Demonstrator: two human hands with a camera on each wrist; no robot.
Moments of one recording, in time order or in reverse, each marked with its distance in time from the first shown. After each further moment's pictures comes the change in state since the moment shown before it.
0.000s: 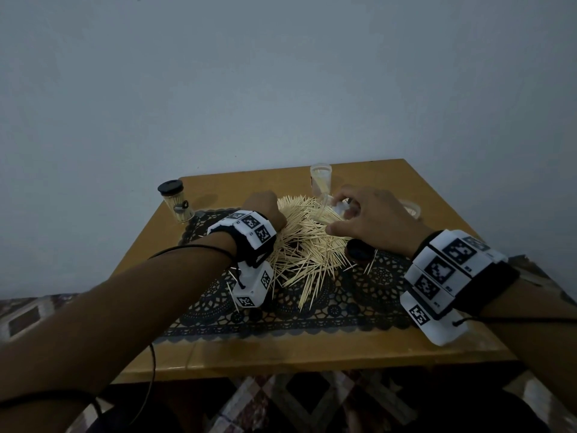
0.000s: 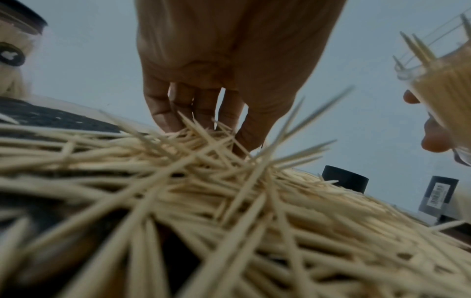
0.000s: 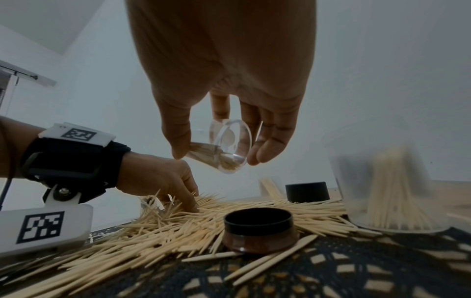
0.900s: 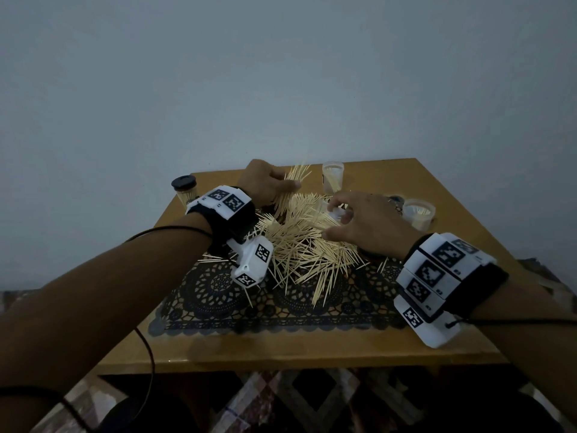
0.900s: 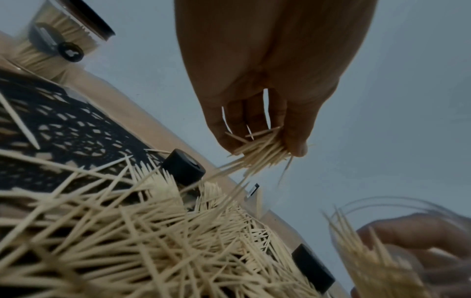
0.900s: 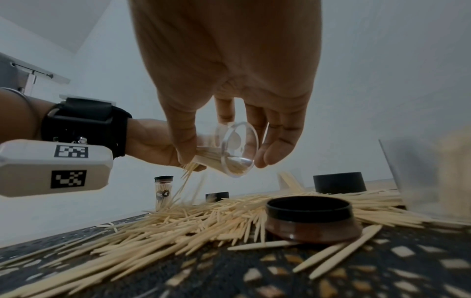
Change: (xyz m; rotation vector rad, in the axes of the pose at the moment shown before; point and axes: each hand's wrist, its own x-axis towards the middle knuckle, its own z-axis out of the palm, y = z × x) left_hand -0.024 -0.020 -0.048 -0.784 0.090 0.129; right_hand 0.004 -0.021 0.019 -0.067 -0.073 0.014
